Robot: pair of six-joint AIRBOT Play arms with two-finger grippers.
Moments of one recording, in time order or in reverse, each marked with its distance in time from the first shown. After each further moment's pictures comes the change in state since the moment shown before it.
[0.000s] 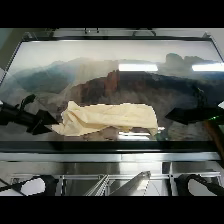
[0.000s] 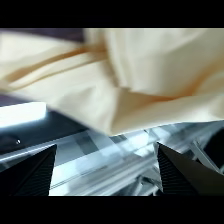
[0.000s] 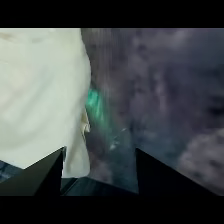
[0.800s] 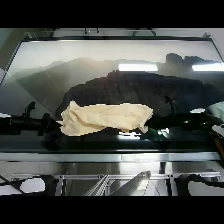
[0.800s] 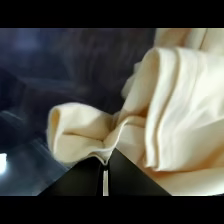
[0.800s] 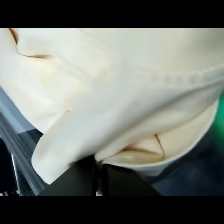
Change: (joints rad) left arm 0.010 -0.133 -0.126 -0.277 0.255 0.203; right arm 0.178 -0.267 -0.087 0.494 0.040 -0.331
